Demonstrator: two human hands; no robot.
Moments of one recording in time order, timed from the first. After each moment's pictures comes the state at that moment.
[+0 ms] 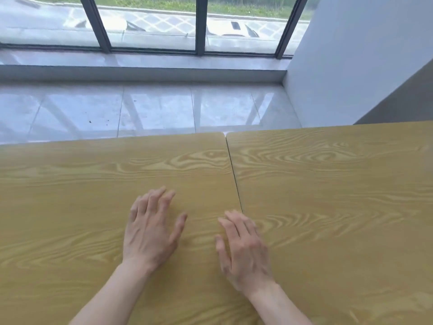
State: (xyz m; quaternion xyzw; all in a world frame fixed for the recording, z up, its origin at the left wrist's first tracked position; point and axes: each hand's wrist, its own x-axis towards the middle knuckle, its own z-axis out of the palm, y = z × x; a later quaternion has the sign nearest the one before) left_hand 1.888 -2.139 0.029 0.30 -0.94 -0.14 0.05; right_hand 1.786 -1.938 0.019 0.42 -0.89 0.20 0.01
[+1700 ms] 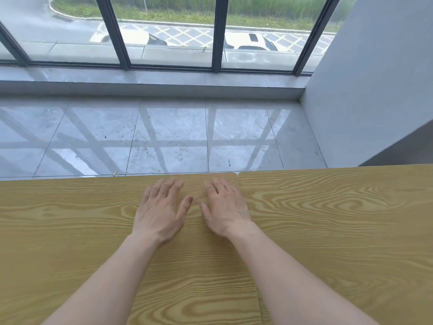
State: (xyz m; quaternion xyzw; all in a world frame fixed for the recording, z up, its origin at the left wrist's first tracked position) left_hand 1.775 -2.234 0.053 0.33 -0.93 -0.18 -0.06; right_hand 1.645 -2.111 0.058 0.45 -0.87 0.03 -0.20
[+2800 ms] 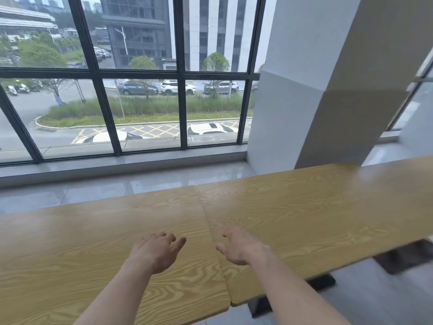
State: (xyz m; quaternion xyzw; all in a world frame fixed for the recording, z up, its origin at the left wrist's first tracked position) left_hand 2.042 -1.968 0.284 0.25 -0.95 -0.12 -0.17; right_hand 1.910 -1.772 0.297 0.31 -0.92 0.05 -0.24
